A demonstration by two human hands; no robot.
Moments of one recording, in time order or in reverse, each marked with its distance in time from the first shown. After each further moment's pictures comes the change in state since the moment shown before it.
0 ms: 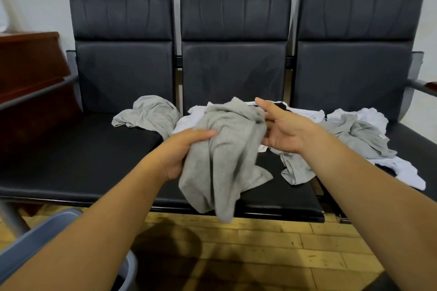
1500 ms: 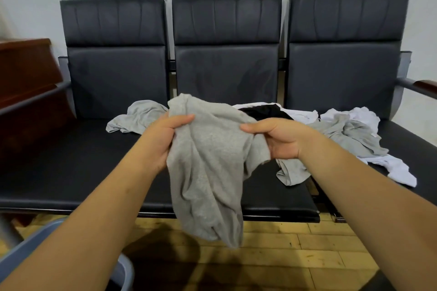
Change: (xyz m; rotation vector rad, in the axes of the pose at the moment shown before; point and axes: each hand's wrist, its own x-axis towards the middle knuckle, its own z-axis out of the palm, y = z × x) left_hand -0.002 0.029 0.010 -0.160 0.248 0.138; right_hand -0.013 -0.001 -0.009 -0.048 -0.251 0.156
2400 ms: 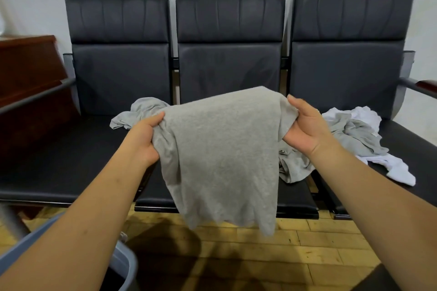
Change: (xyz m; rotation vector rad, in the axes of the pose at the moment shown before) left_hand 0.011 0.002 -0.043 -0.201 0.209 -0.054; right_hand -0.006 0.004 -0.036 0.527 -0.085 -0.454
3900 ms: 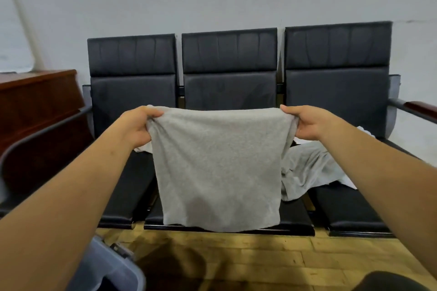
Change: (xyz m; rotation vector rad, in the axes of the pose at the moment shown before) left_hand 0.022 0.098 0.006 0.297 0.107 0.112; right_hand 0.011 -0.082 0.027 -0.495 0.506 0.142
